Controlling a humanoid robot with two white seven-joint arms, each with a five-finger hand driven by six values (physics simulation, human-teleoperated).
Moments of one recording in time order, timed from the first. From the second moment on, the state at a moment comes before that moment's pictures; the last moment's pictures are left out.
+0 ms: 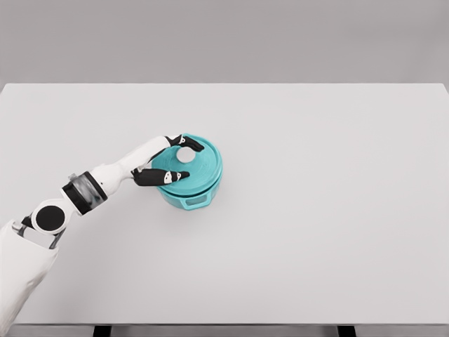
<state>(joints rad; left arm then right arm) -0.27 0.44 -0.38 -1.54 -0.05 -0.26 -0.42 0.01 0.00 -0.30 0.05 0.25 -0.01 0.09</state>
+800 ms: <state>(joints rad) -0.26 0.43 -0.38 -1.54 -0.04 -0.26 -0.42 0.01 0.00 -0.30 0.05 0.25 -0.01 0.09</state>
